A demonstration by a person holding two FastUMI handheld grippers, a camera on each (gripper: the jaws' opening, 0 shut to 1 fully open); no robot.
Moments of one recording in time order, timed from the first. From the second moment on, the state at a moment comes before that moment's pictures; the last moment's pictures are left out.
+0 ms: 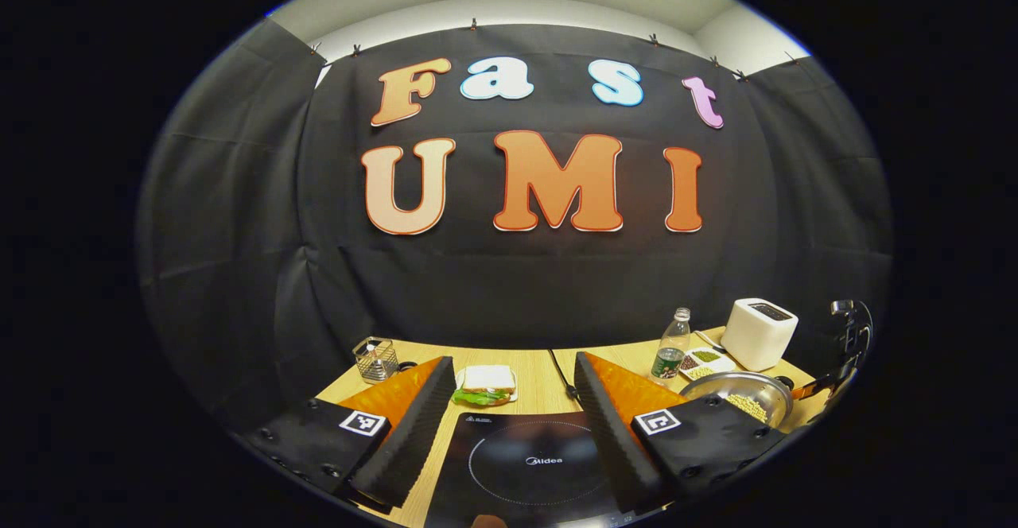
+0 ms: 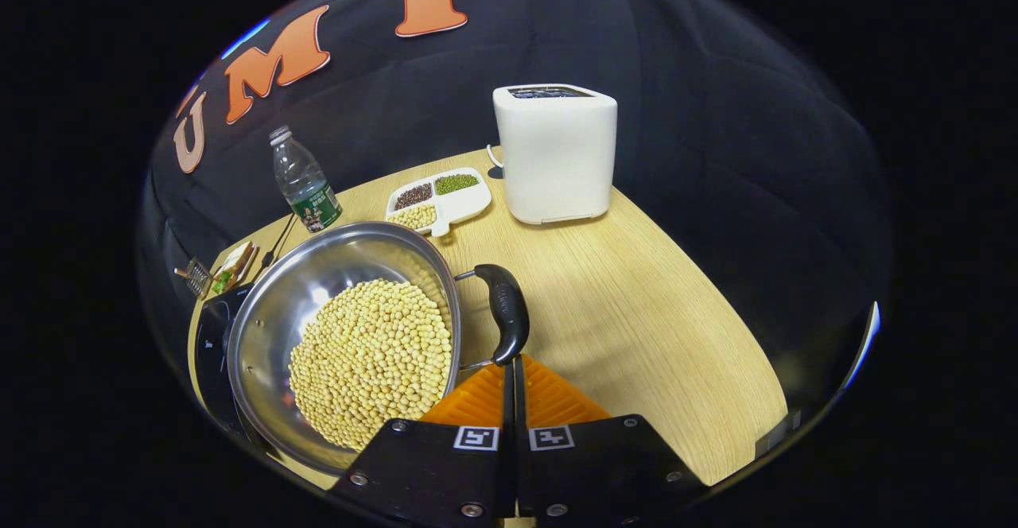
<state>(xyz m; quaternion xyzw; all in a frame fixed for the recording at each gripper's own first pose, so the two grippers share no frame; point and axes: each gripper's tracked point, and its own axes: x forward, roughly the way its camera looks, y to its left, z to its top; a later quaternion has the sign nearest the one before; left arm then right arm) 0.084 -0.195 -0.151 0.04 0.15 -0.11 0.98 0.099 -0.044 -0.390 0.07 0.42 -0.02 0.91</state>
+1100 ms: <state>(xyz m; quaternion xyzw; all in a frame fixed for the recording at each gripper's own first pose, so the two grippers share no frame) 0.028 -0.359 -0.310 0.01 0.28 -0.20 0.94 0.114 -0.062 -0.344 0.07 0.34 -0.02 0.94</state>
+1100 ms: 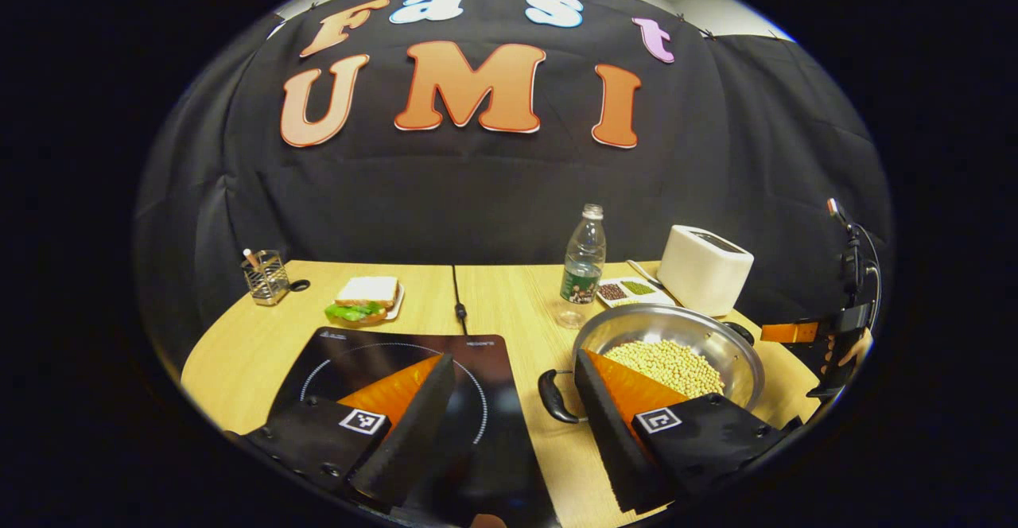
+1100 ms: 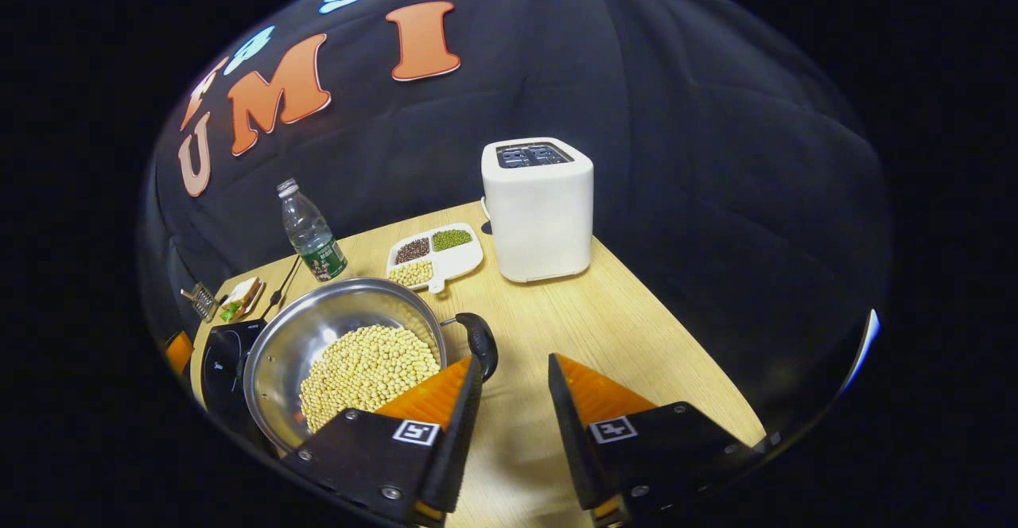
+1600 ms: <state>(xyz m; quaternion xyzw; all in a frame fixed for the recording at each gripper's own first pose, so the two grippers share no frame) 0.026 -0.406 -0.380 0.01 0.37 -0.23 0.90 0.155 -0.037 -0.358 0.02 0.33 0.01 0.94</state>
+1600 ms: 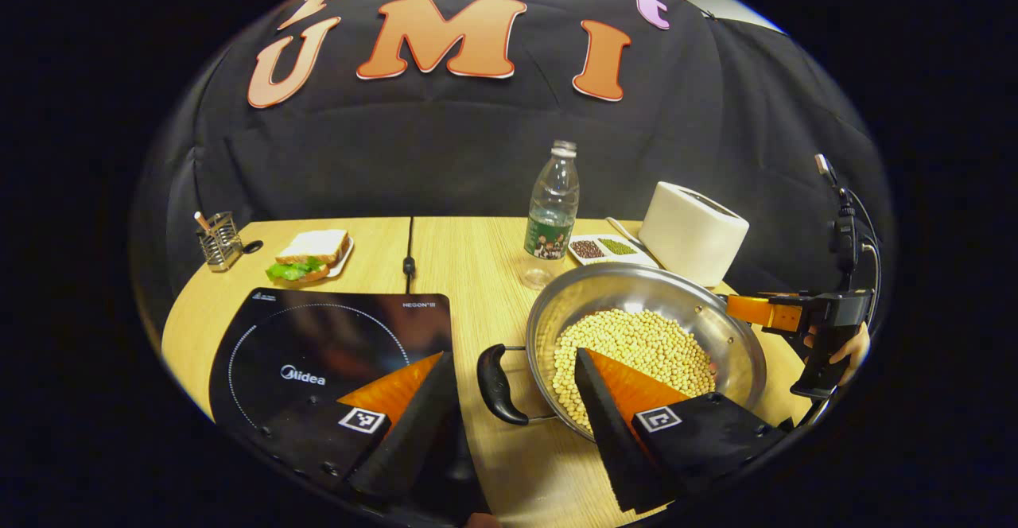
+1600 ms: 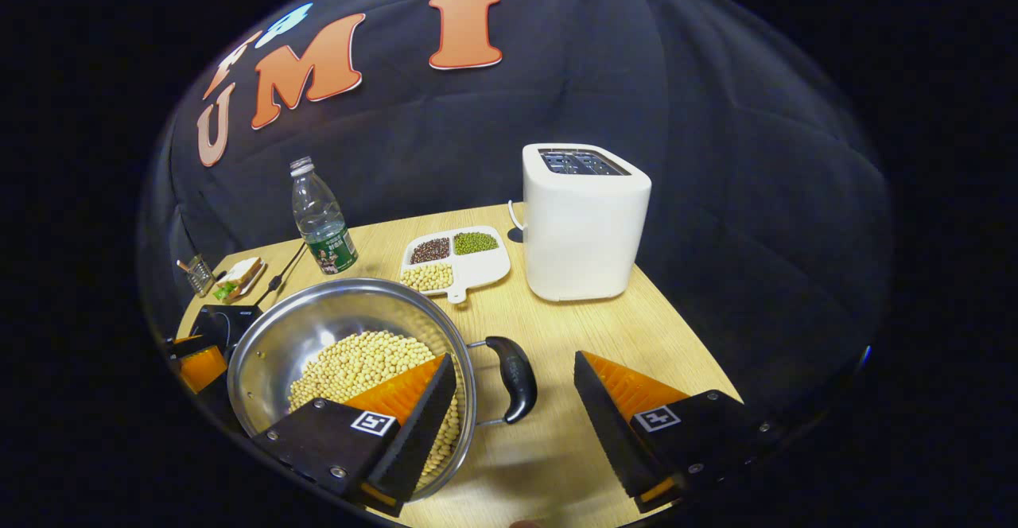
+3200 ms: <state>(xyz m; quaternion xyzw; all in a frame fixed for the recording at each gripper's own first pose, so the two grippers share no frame) 0.049 -0.360 -0.353 0.01 0.43 -0.18 0.88 0.125 0.018 -0.305 0.07 0.33 0.04 0.94</state>
